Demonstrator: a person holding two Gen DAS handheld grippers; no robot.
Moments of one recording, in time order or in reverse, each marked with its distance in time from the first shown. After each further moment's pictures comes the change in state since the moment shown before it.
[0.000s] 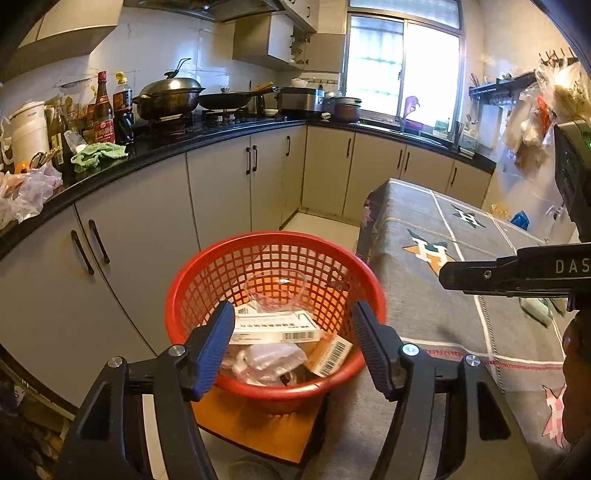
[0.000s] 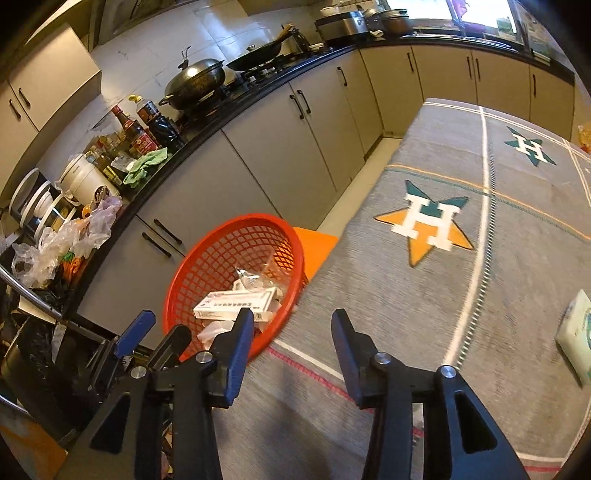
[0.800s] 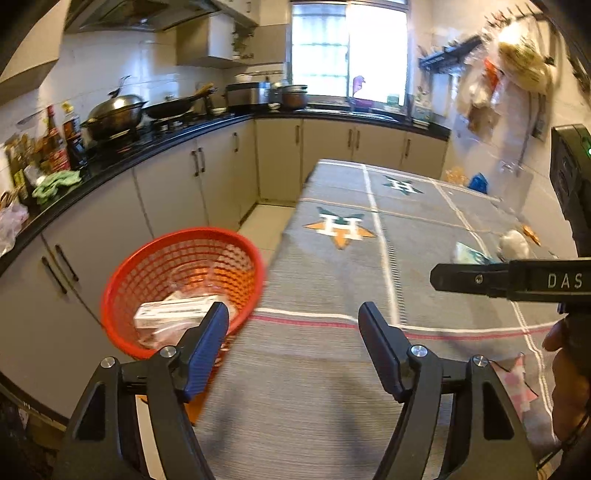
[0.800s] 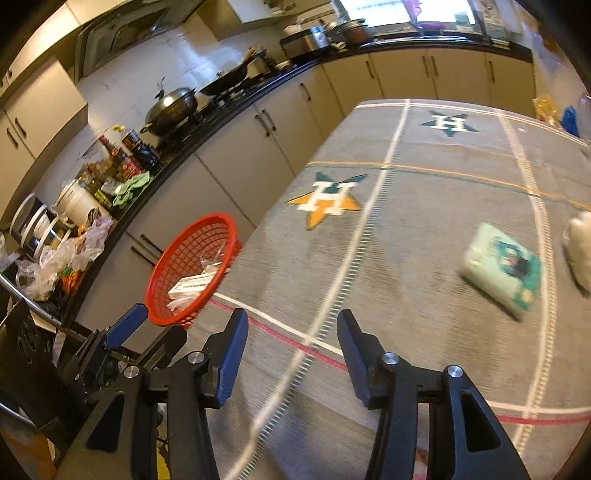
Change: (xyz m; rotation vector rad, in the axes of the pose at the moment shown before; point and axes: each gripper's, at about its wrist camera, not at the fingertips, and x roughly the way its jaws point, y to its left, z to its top) left arm -0.032 -0.105 -0.013 0.157 0.046 -0.110; right arm -0.085 -0.074 -0.058 0.090 -0.082 -0.039
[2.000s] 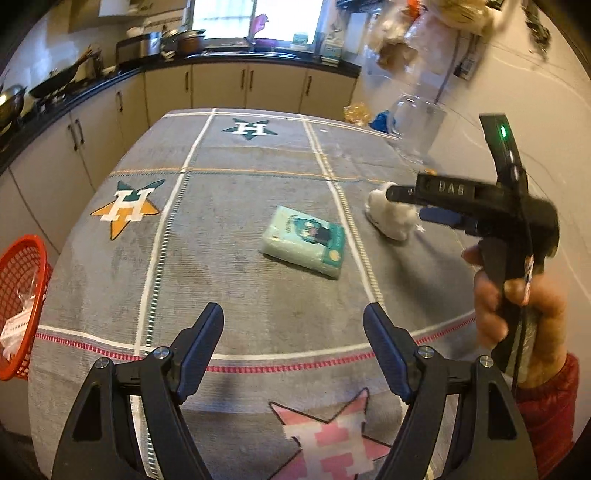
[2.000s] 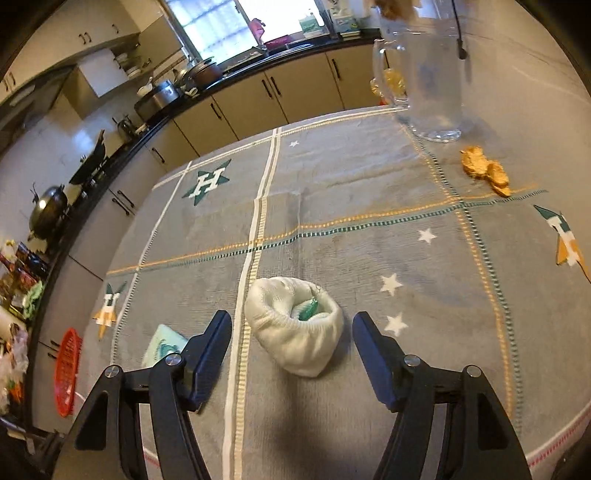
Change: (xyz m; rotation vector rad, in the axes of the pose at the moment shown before) left arm 0.058 -0.169 0.034 0.080 0.262 -0.327; right arm -0.071 -0.227 0.042 0.305 -0.122 -0.349
